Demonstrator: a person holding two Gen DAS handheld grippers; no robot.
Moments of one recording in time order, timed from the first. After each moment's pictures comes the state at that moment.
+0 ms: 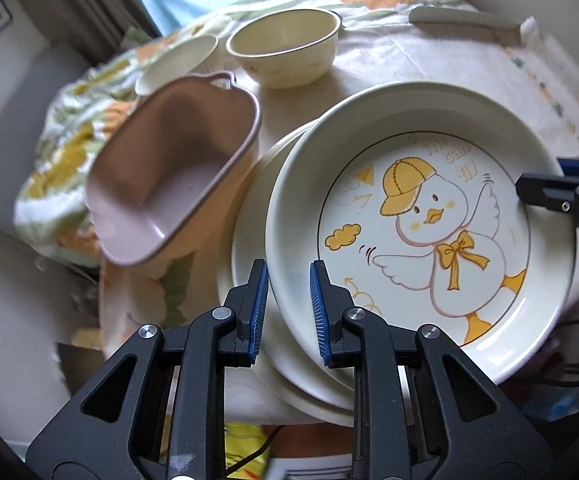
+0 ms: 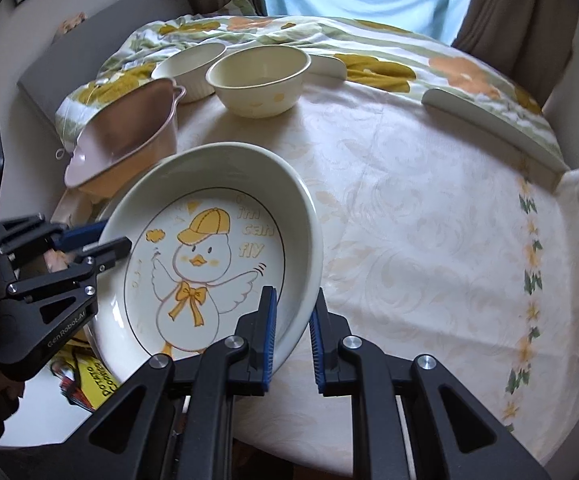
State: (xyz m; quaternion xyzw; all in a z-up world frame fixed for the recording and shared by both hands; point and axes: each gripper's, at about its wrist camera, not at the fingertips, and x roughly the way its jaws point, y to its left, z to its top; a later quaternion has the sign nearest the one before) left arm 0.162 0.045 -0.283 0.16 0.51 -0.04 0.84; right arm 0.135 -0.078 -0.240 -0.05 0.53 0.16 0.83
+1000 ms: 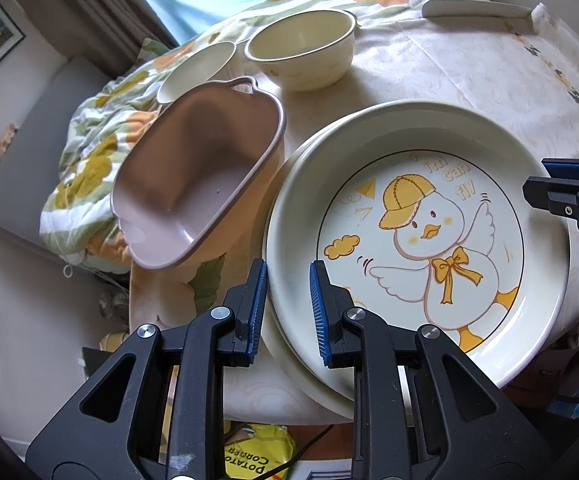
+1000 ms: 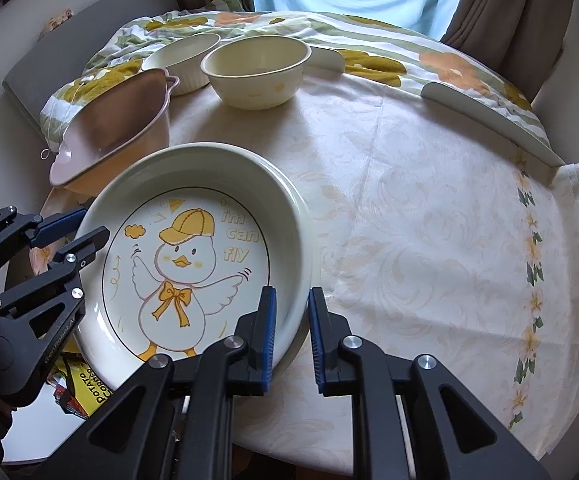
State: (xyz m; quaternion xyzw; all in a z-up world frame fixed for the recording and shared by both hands) left arm 0.162 0.048 -0.281 0.19 0.50 -0.01 0.84; right arm 0.134 -0.064 -0.247 -0.05 0.54 0.13 0.83
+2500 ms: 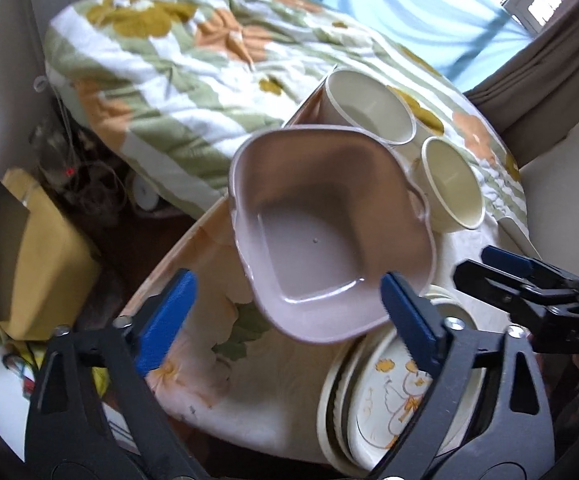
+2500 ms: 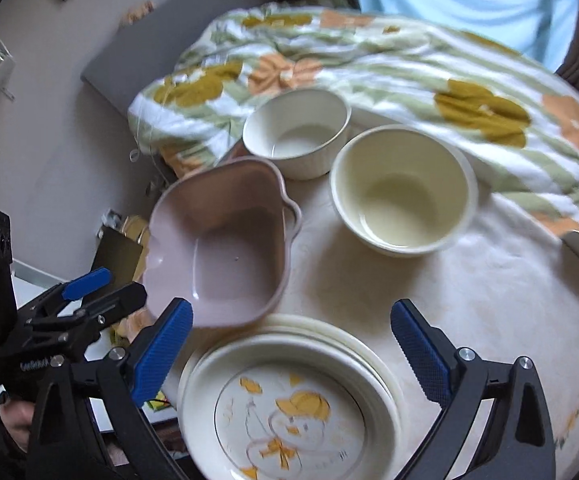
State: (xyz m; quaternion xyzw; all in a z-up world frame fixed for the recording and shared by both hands) left arm 0.216 0.215 -0.259 -0.23 0.51 0.07 0.82; right arm 0.273 0.028 -0.217 -0.03 0.57 0.32 0.76
